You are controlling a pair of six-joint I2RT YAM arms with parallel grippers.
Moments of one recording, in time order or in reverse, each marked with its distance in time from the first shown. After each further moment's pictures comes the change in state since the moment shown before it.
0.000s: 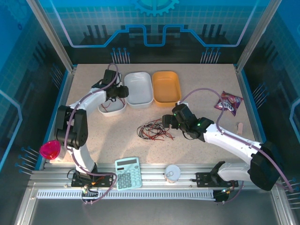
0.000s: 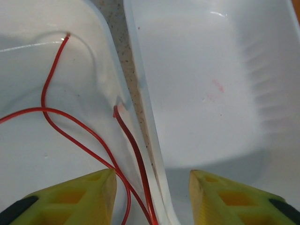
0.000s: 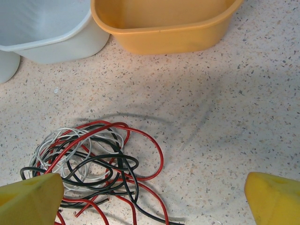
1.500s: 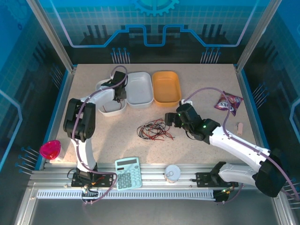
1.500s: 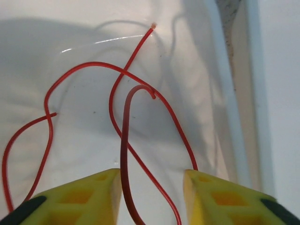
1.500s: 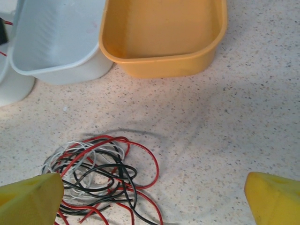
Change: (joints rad) left arm -0.059 0.131 0.091 -0.079 -0.410 -0.055; right arm -0.003 -0.090 0.000 -0.021 0.051 -0.027
